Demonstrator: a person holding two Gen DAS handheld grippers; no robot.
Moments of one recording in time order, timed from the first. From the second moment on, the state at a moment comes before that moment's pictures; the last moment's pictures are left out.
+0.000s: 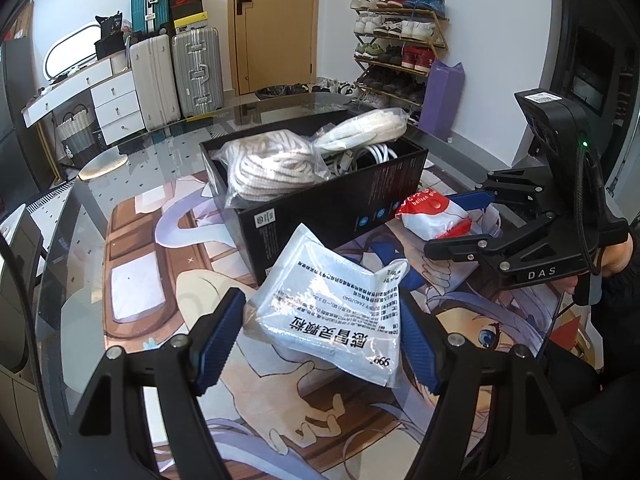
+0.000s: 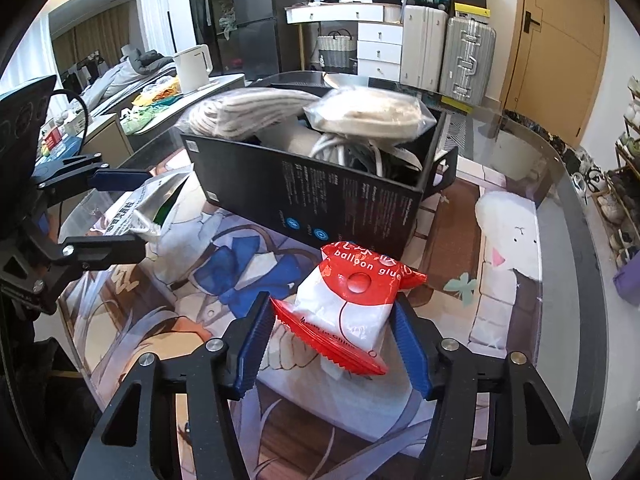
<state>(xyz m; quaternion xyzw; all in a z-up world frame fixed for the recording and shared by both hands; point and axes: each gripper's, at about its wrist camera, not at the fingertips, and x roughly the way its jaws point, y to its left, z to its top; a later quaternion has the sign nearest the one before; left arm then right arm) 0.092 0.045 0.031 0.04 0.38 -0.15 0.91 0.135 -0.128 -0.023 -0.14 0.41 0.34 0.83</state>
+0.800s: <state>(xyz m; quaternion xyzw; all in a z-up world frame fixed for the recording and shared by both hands) 0.078 0.060 0.077 0.00 0.32 -0.11 0.94 0.099 -0.141 0.044 -0.12 0.32 0.38 0.86</state>
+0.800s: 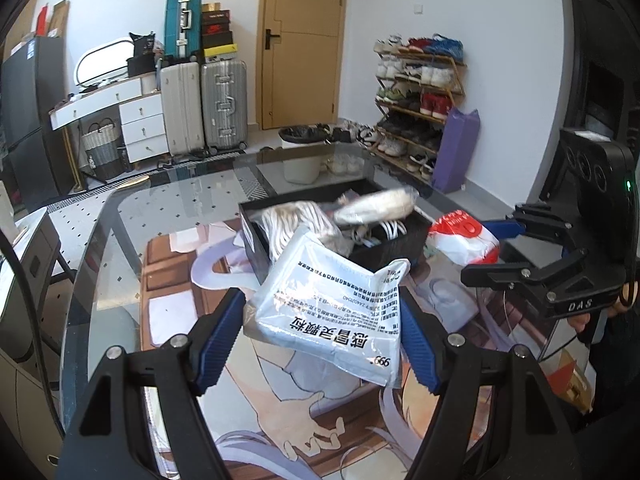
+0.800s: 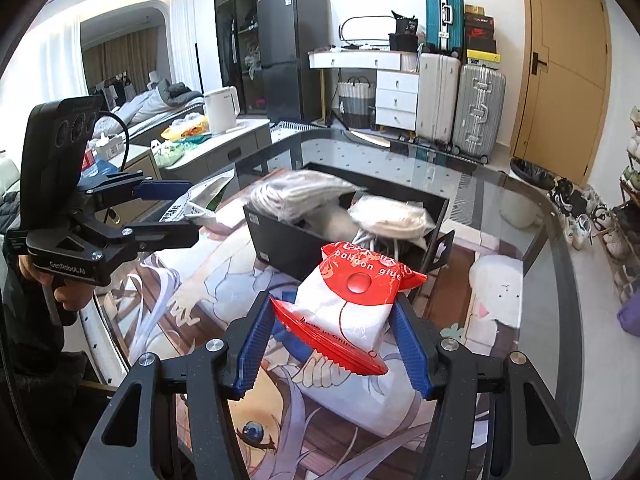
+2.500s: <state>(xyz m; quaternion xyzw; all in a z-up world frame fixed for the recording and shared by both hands) 0.188 0.033 0.049 0.02 0.34 -0.09 0.94 0.217 -0.101 0.038 -0.09 0.34 0.36 0.87</state>
